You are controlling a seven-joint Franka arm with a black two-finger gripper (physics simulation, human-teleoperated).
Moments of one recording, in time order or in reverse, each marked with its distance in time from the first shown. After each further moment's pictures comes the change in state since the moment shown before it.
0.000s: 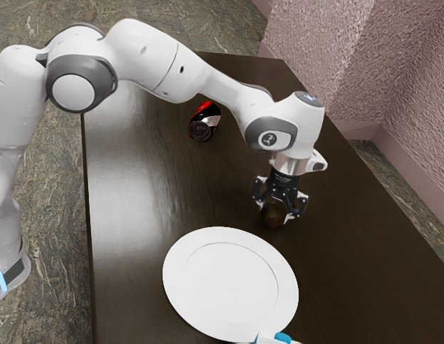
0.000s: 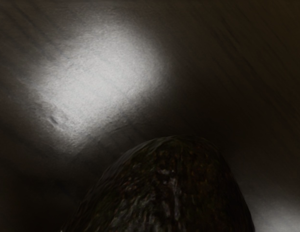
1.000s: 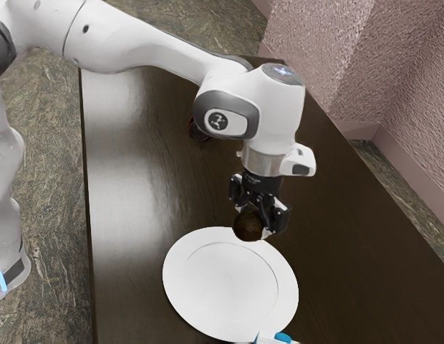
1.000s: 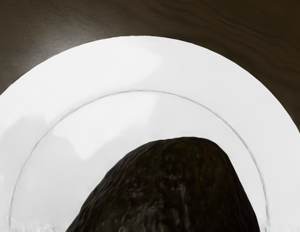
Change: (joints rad) arm -0.054 -0.408 -0.238 -0.220 0.041 -0.103 0.026
